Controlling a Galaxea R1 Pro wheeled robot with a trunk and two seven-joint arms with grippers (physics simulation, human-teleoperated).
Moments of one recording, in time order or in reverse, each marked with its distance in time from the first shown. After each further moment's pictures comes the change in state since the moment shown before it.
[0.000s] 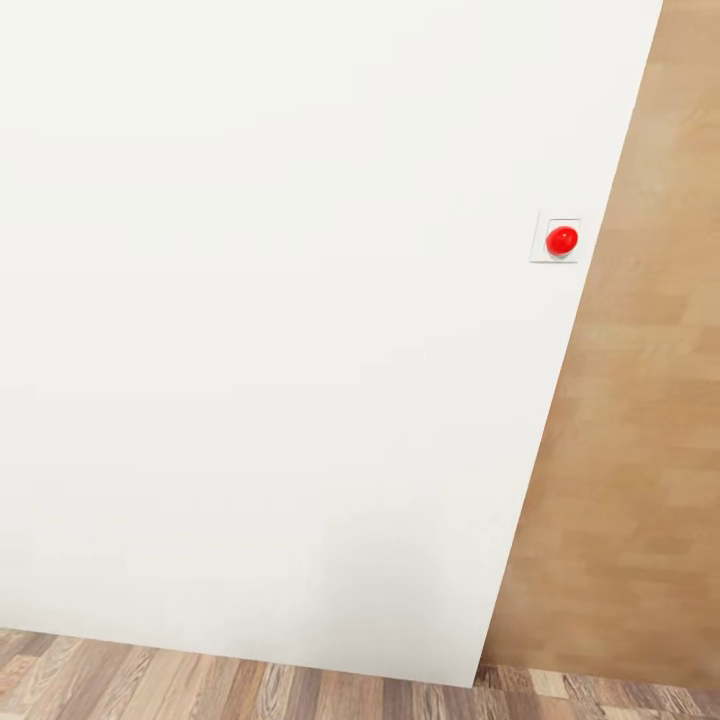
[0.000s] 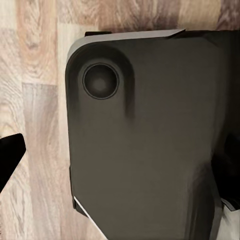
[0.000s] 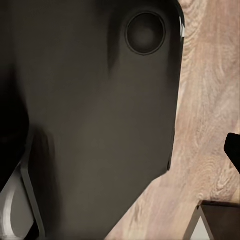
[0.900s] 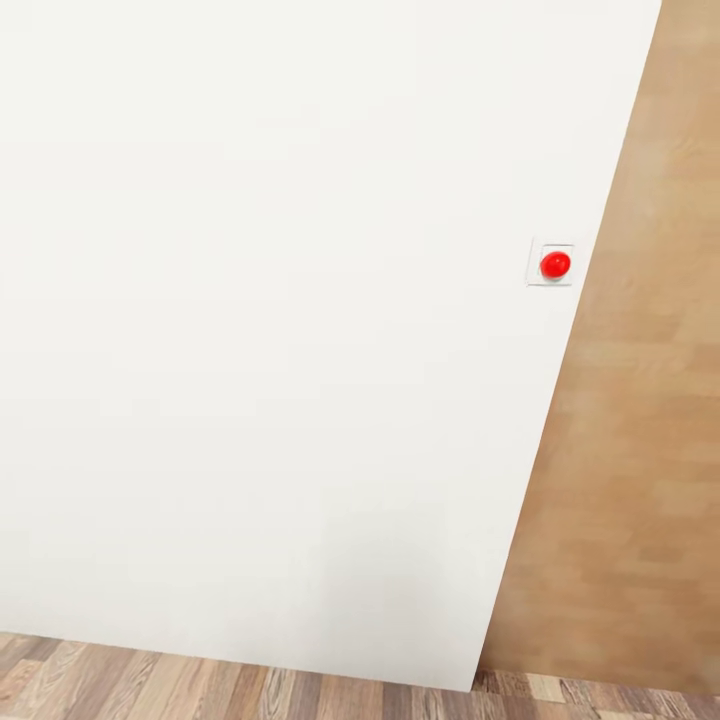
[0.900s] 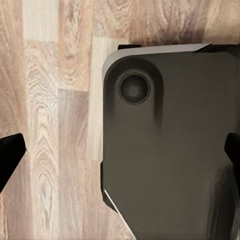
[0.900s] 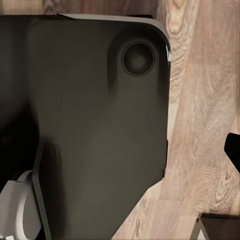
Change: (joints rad) left arm 0.000 -0.002 -0.005 -0.002 -0.003 -0.041 0.114; right arm 0.000 0.000 -0.008 0.000 -0.006 -0.089 -0.009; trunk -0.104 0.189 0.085
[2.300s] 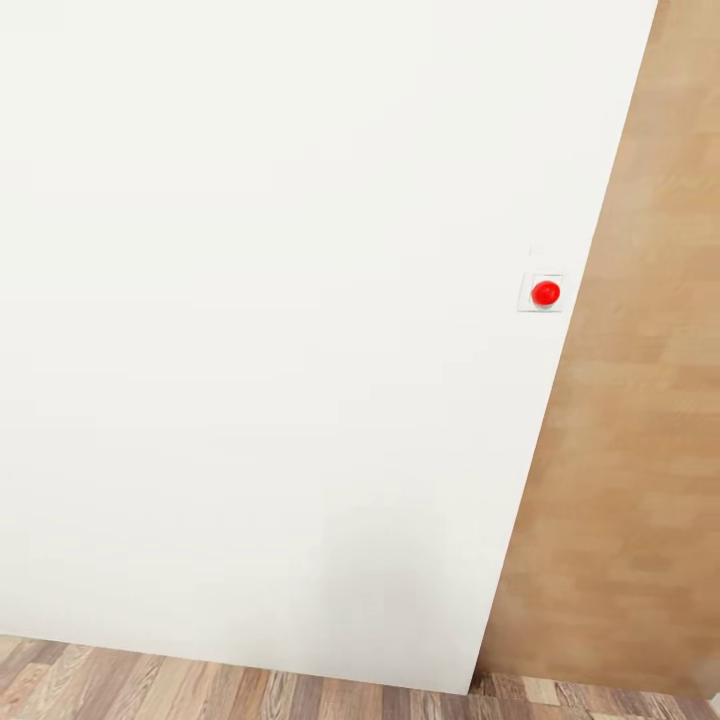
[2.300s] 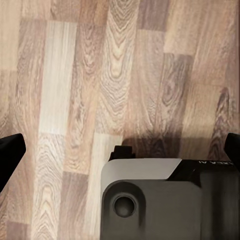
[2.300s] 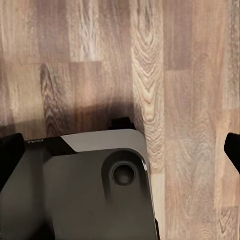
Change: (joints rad) left arm -0.154 -0.016 -0.003 -0.330 0.007 0.285 0.010; right arm -0.209 -0.001 0.001 -0.091 -0.110 0.082 -0.098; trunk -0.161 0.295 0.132
